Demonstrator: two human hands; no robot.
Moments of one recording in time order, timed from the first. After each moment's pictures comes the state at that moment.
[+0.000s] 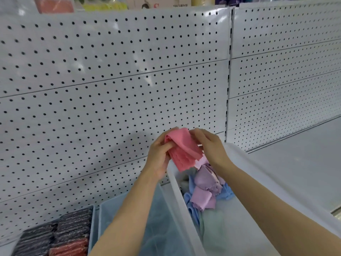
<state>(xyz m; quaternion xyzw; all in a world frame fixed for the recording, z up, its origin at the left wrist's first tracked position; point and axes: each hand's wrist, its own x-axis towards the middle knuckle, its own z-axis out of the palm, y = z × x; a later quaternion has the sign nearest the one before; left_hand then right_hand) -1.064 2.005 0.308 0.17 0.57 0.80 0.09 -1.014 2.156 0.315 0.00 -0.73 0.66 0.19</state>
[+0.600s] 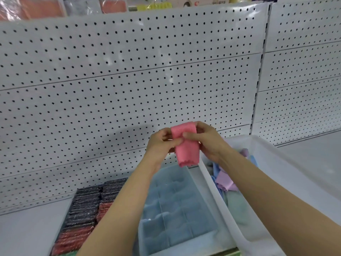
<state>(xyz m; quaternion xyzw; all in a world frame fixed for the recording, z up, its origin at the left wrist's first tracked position) -1.001 1.897 0.325 0.12 0.73 0.68 -0.01 -0.994 2.062 0.325 0.08 -0.62 0.78 0.02</state>
